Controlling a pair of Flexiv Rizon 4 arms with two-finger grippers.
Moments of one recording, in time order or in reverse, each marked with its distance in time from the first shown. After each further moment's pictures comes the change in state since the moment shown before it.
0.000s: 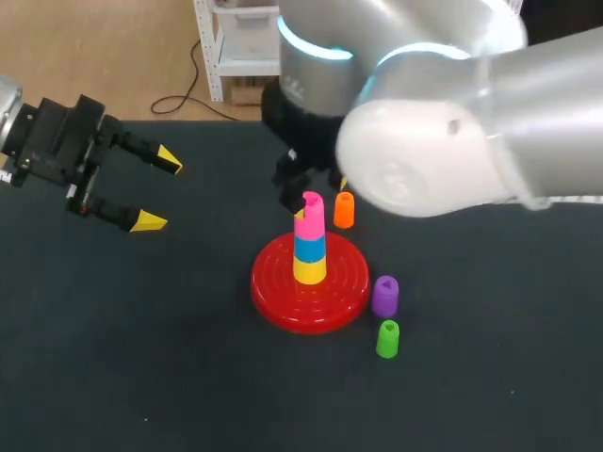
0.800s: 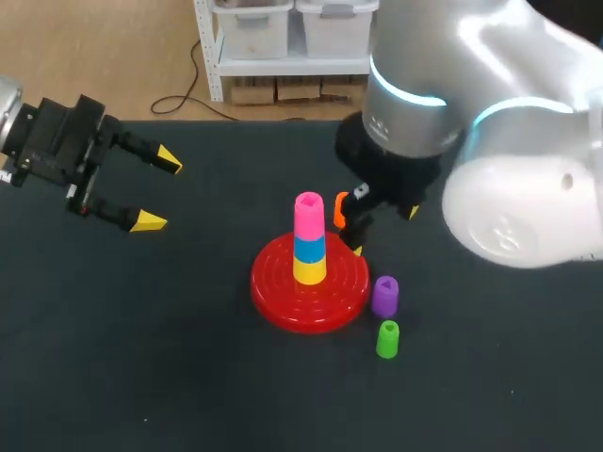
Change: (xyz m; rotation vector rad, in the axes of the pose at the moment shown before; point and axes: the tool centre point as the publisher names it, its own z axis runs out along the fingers) left arm 0.000 0.000 0.000 0.000 0.000 0.000; right arm 0.077 -0.038 0.040 -0.016 0.016 0.077
